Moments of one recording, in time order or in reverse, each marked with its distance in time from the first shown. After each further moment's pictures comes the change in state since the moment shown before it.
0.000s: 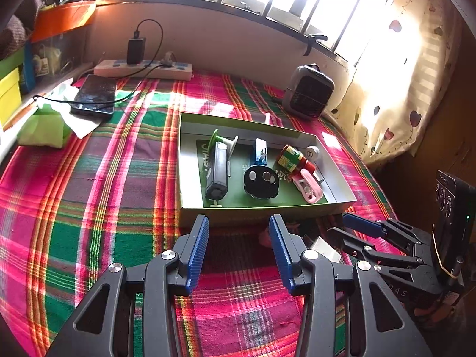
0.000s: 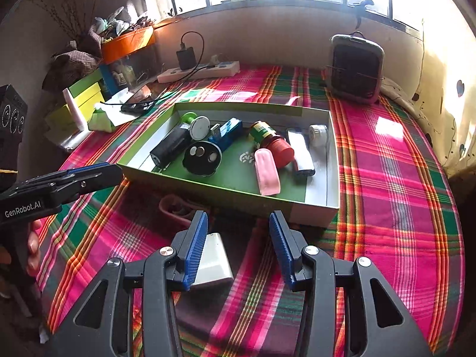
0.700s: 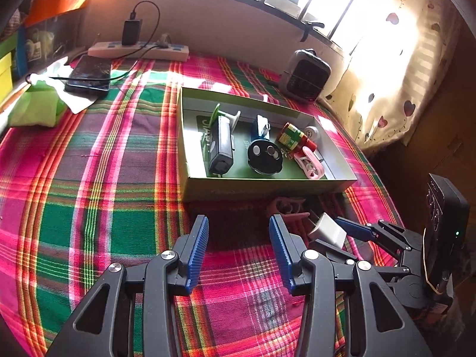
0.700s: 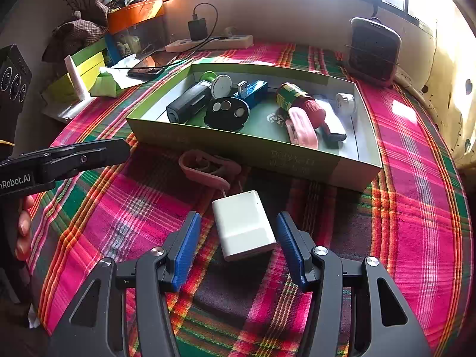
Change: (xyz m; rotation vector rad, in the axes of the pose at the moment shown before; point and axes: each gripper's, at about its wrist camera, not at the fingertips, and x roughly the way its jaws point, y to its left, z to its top) left arm 0.009 0.013 -0.014 0.007 0.067 -0.060; right arm 0.017 0.028 -0.025 -0.036 0.083 -0.046
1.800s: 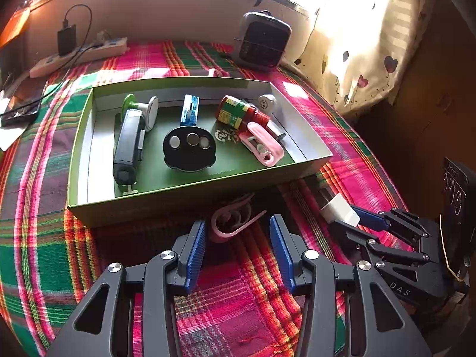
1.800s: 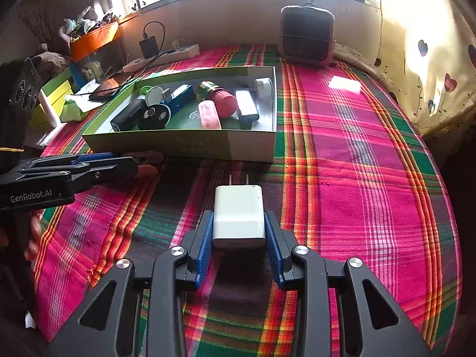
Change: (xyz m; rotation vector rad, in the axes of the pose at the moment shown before) left arm 0.053 -0.066 0.008 0.168 0.110 -0.052; right arm -0.028 -0.064 -0.025 0.150 -0.039 -0.075
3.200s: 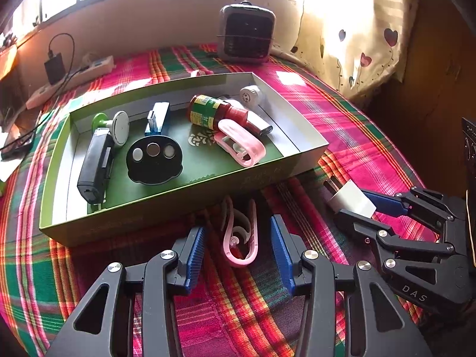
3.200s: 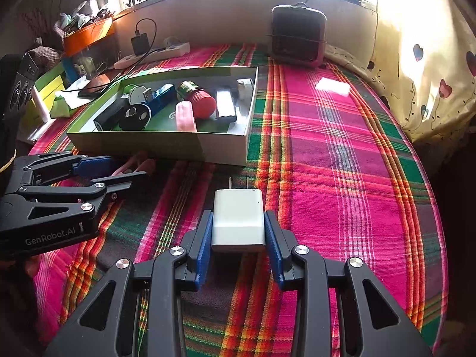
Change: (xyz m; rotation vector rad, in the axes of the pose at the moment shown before) left arm 0.026 -0.039 0.001 0.113 -0.008 0.134; right arm 0.004 -0.014 0.004 -0.037 0.008 -0.047
